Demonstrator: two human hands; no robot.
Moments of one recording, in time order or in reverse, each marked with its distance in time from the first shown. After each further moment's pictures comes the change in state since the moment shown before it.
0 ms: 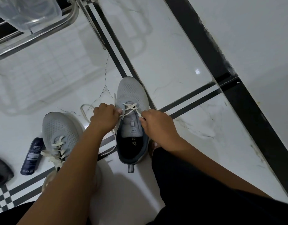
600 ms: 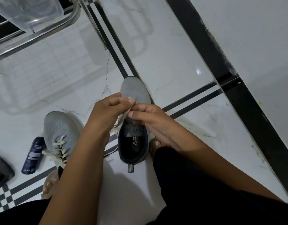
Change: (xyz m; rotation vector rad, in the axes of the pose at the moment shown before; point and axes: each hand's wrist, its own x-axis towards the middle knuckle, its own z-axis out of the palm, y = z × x) left_hand -0.057 0.033 -0.033 -1.084 0.016 0.048; right_hand 0.012 -0.022 -0.036 1.481 -0.400 0.341
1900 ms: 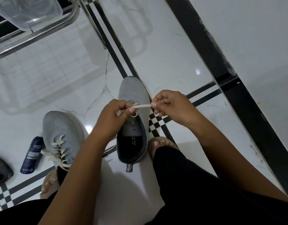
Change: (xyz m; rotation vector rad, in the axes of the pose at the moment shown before) left_hand 0.011 -0.024 0.001 0.594 -0.106 0.291; right_hand -0.016 -0.036 -0.046 -0.726 0.290 -0.043
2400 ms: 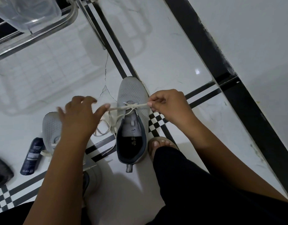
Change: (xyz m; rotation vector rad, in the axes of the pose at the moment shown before) left_hand -0.002 -0.022 -0.050 0.662 0.158 -0.225; right_hand 0.006 -0.002 0.013 -0.094 0.151 -0.073
